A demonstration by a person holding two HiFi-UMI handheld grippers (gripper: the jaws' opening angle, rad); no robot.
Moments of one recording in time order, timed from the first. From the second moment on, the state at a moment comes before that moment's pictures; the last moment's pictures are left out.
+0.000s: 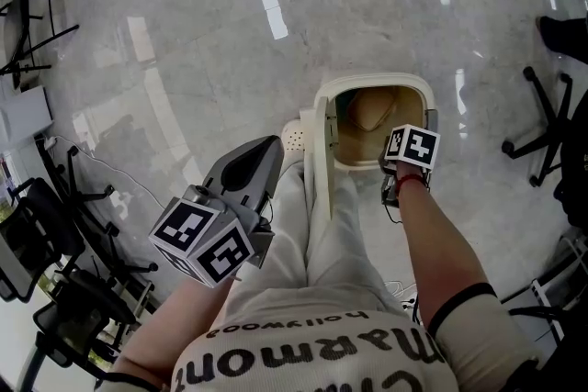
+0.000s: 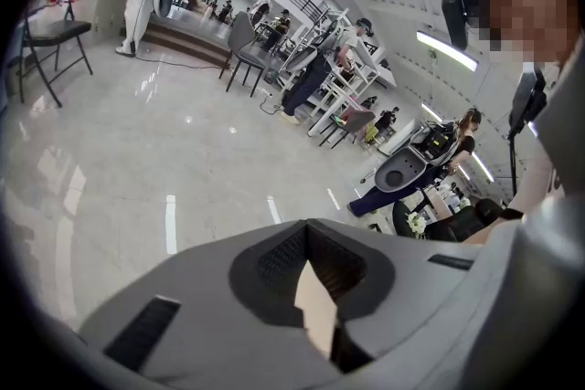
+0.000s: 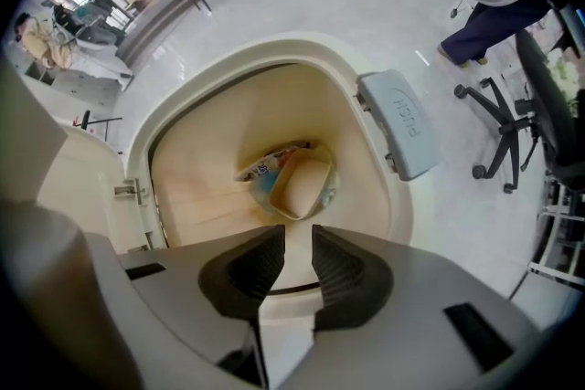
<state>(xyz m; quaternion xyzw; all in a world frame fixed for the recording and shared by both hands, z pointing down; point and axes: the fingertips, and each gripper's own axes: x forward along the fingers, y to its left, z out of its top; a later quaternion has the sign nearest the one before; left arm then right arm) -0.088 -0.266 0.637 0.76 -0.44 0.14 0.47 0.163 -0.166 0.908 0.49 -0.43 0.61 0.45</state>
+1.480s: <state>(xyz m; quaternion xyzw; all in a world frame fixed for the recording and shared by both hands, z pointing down) -0.061 -0.207 0.225 0.92 -0.36 -0.09 0.13 0.153 -0.254 0.246 0.54 -0.82 0.18 -0.06</state>
